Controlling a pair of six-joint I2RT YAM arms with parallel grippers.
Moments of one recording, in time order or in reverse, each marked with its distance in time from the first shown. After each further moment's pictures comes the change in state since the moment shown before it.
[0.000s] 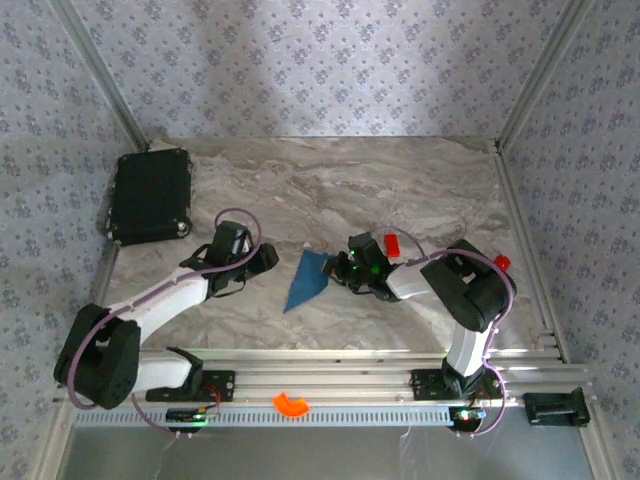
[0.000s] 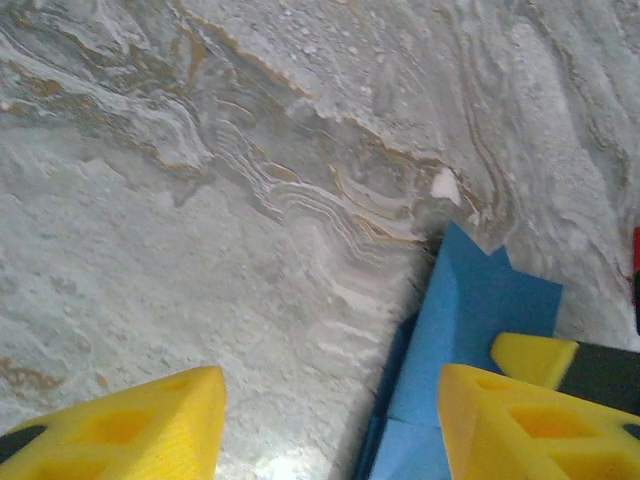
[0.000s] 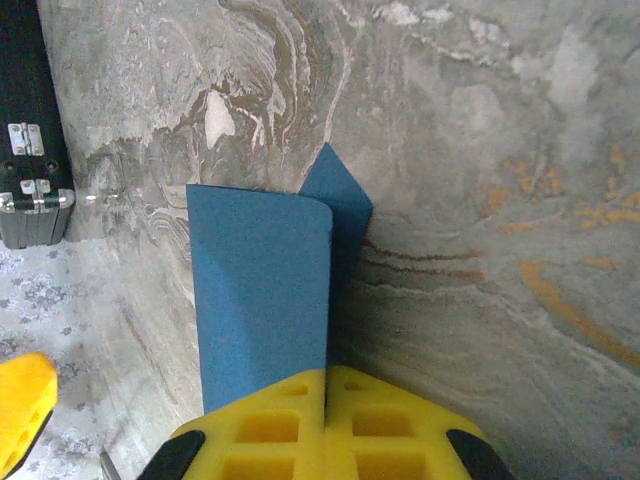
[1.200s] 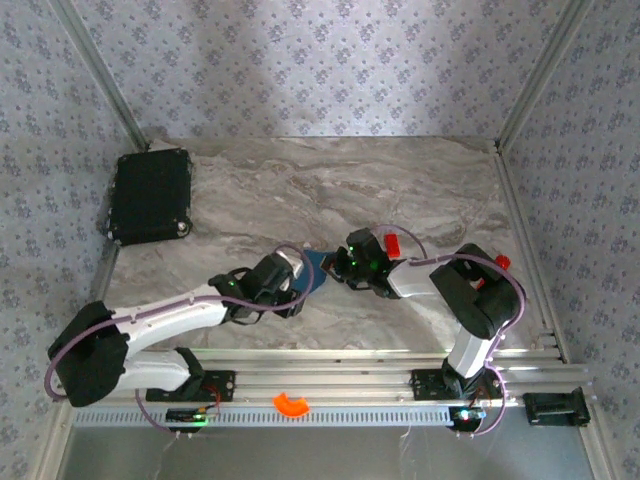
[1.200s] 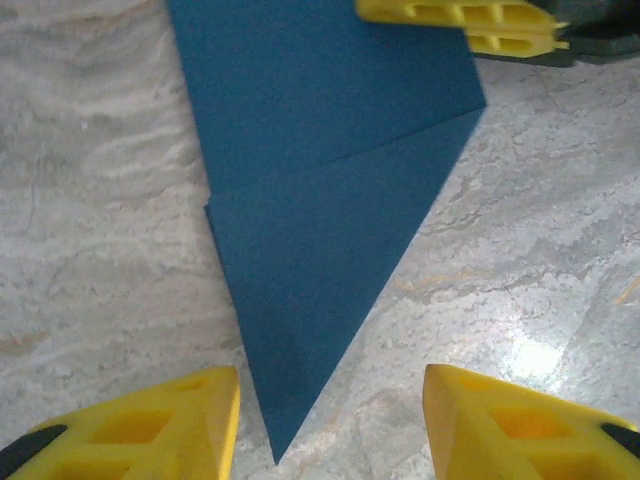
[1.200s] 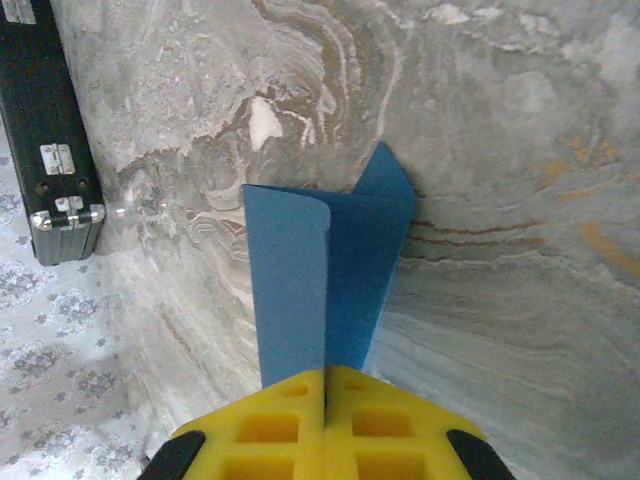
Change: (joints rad) left arm -0.465 -0.002 0.027 -0.172 -0.202 0.415; right arm 0.007 -0.063 0.037 -0.092 0.005 0.076
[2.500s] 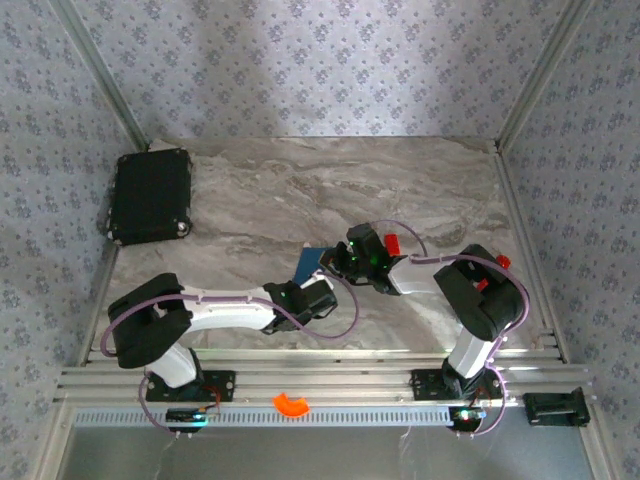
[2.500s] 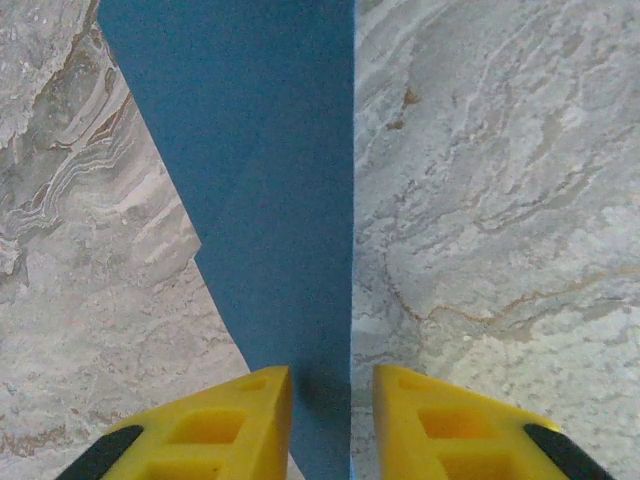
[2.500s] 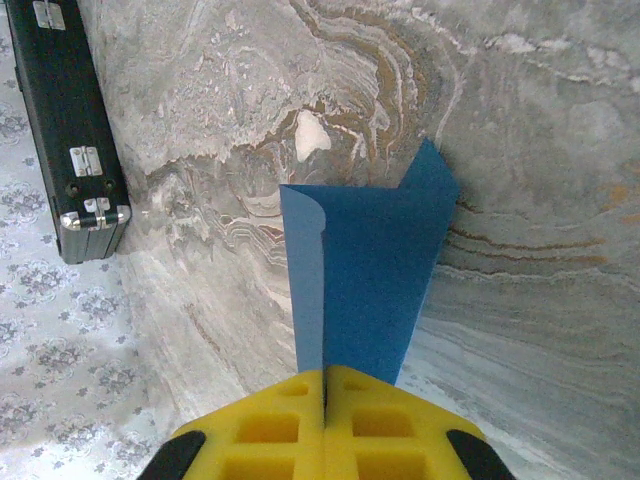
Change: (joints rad) left arm -0.229 0.332 0.150 -0.065 -0.458 0.195; right arm -0.010 -0.018 0.032 -0.032 -0.019 0.001
